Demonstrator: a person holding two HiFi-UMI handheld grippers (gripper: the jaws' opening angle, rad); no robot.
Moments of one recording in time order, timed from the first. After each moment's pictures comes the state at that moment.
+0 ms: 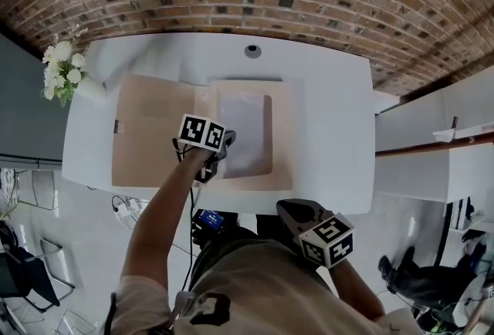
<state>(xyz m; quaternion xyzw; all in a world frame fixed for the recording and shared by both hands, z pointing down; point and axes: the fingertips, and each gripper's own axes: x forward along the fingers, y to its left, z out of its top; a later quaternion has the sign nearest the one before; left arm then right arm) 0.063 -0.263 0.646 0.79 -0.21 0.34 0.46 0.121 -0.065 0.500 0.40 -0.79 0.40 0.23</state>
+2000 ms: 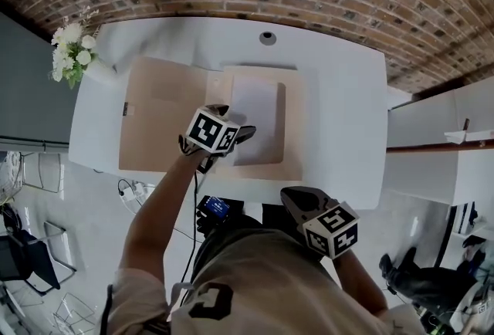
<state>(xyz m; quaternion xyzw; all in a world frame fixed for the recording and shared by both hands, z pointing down) 0.058 -0.264 0.606 0.85 -0.21 0.38 0.29 0.111 -0.073 0.502 0.38 -0.80 0.39 0.23</state>
